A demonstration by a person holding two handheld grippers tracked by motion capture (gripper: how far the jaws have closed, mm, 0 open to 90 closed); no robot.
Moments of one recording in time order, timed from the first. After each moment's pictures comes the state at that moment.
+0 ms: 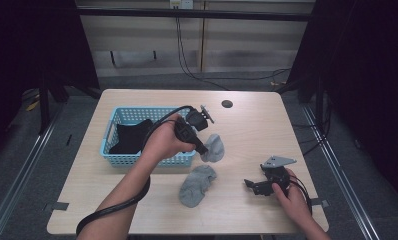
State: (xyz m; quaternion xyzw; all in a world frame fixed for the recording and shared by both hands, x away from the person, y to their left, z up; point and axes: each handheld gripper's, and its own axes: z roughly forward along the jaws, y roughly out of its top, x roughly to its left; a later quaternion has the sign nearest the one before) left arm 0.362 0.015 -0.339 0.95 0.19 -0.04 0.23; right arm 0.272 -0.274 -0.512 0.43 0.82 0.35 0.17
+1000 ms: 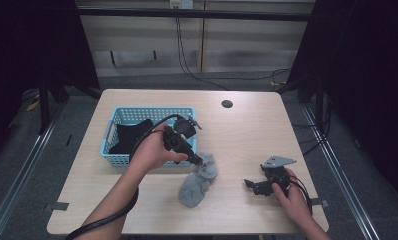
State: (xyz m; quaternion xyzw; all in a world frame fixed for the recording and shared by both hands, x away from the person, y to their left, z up) left arm 0.351 0.048 -0.359 0.94 0.24 -0.03 0.25; right arm 0.272 -0.275 -0.512 0.43 0.82 0.35 0.17
